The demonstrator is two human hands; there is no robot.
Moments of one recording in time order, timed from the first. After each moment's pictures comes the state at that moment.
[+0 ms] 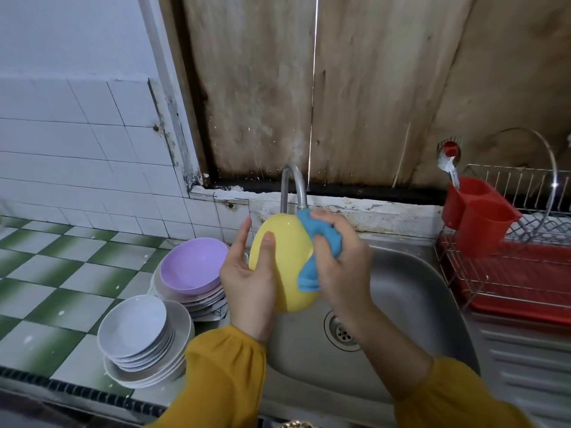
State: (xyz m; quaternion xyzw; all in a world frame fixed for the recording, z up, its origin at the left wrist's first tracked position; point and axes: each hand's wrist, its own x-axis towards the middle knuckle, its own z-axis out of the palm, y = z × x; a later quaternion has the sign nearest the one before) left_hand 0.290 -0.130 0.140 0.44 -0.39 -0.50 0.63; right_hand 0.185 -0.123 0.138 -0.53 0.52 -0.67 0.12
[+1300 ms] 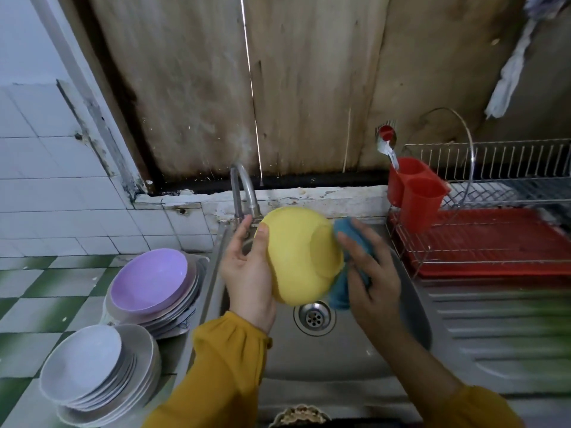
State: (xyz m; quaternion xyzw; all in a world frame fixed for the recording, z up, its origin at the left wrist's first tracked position) left_hand 0.237 -0.134 0.146 0.38 -0.34 -0.62 0.59; right_hand 0.092 -0.071 0.088 -0.59 0.52 -0.61 -0.08
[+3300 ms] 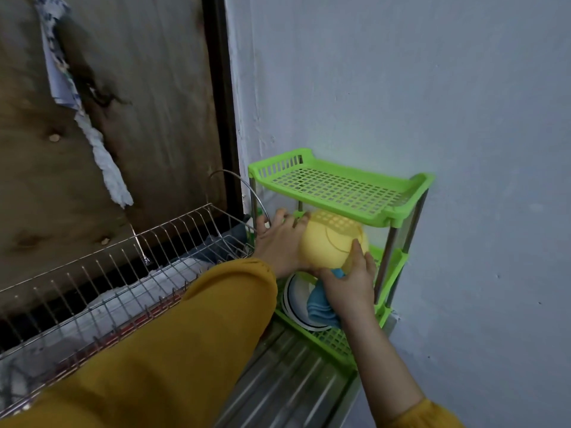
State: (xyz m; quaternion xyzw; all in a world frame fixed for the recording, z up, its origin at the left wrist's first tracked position) left_hand -0.382 0.054 0.184 -0.06 -0.99 0.01 0.15; right_hand -0.338 0.200 0.160 0.01 0.82 -0.57 -0.05
